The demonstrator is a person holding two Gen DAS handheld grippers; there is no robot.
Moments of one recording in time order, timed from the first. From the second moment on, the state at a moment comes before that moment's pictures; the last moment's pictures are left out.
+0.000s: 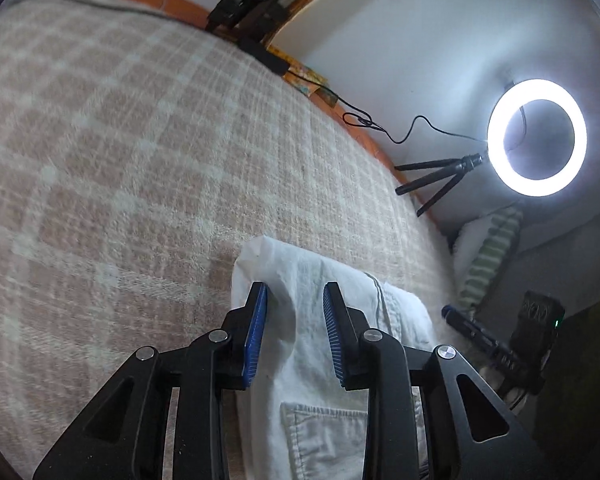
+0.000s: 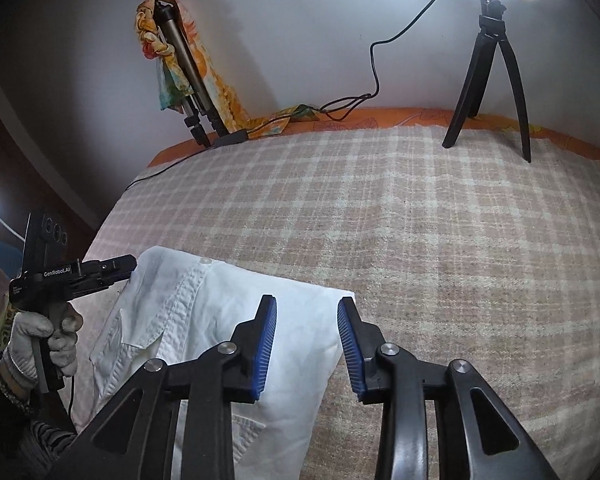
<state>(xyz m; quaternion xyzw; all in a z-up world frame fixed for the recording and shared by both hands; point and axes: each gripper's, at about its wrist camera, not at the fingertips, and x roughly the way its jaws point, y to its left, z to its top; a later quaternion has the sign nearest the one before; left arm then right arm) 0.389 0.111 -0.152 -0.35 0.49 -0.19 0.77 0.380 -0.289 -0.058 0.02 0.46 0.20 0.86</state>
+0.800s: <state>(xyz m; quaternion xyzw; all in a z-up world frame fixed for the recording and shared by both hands) 0.411 0.126 -0.166 -0.42 0.47 -0.18 0.75 0.286 -0.099 -0.119 -0.18 0.47 0.36 0.78</state>
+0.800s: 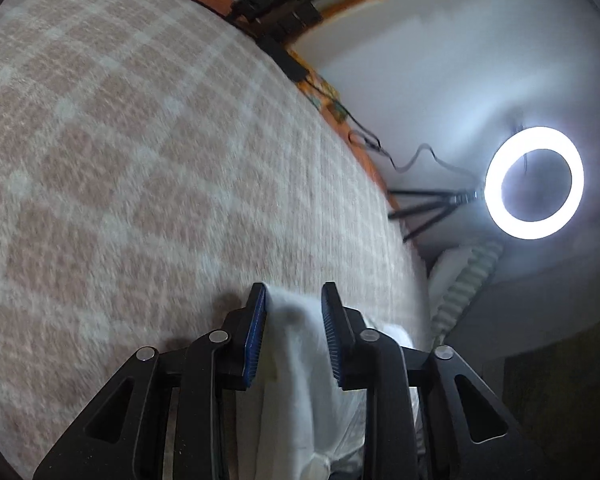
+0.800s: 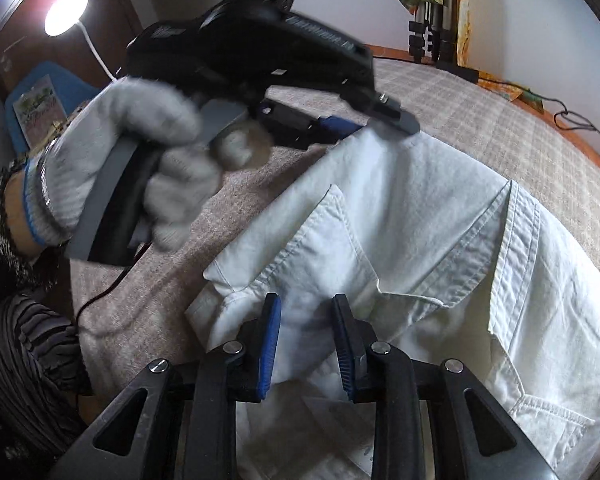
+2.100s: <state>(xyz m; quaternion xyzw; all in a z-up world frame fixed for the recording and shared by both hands) 0.273 0.099 -0.138 -0.17 0.51 -0.13 0.83 0.295 -0.309 -0.075 -0.03 0.49 0.21 0.84</state>
